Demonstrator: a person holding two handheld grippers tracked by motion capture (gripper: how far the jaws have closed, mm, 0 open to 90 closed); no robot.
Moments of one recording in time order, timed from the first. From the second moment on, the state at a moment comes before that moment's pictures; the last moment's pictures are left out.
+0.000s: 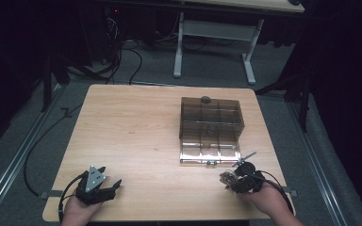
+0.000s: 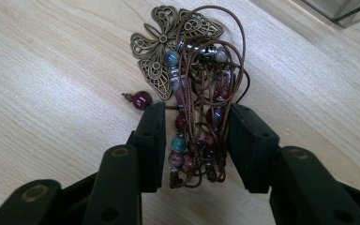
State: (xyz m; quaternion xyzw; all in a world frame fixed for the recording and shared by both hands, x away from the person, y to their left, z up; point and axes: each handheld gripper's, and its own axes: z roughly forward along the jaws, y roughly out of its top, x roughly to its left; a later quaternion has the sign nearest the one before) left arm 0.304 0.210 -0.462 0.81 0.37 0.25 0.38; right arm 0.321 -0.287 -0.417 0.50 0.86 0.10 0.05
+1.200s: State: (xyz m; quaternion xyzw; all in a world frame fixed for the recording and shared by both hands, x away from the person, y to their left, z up) left arm 0.303 0.211 -0.461 0.81 0.36 0.25 0.38; right arm 0.349 -0.278 -0.408 0.47 0.88 0.02 0.00
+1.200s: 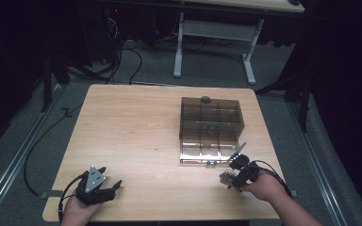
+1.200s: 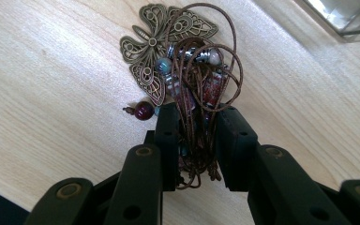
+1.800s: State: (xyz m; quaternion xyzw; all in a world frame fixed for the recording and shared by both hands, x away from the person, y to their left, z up) left arm 0.303 0.211 -0.461 0.81 0.36 0.24 0.39; right arm 0.352 -0.284 -0.377 0.48 0.88 0.05 0.01
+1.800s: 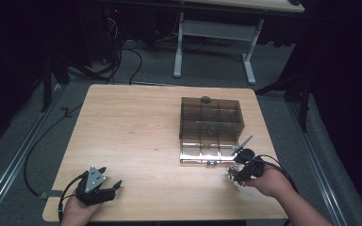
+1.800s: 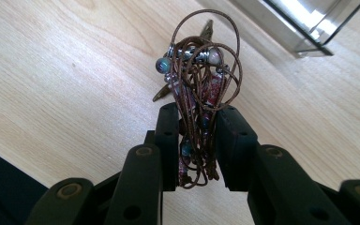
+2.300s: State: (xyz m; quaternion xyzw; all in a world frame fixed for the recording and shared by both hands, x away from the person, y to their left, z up) left arm 0.303 0.212 -0.461 0.81 0.36 0.24 0.39; right arm 0.362 -0.282 -0.355 0.48 0.88 0.06 0.02
